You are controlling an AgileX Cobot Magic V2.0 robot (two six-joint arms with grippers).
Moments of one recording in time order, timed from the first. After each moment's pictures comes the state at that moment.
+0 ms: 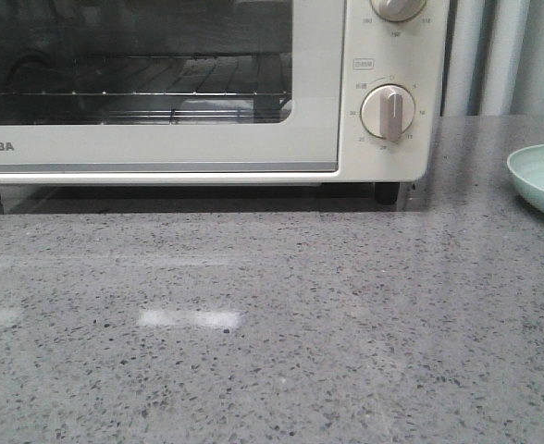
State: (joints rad) left arm 0.00 -0.01 0.00 -0.07 0.33 -0.01; right arm -0.04 -0.01 0.01 -0.02 0.21 -0.01
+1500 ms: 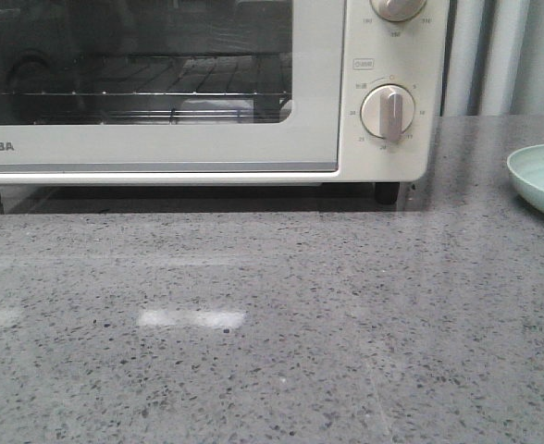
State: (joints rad) left arm -0.16 0.21 -0.43 -0.33 0.15 0.07; right arm -0.03 0.23 -0.40 0.12 0.24 0.02
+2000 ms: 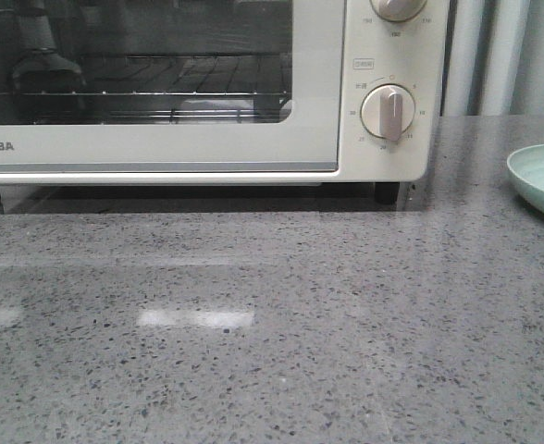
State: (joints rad) left arm -0.55 0.86 -0.87 -0.31 0.16 0.30; right arm -0.03 0.40 -0.55 0.15 0.36 -0.02
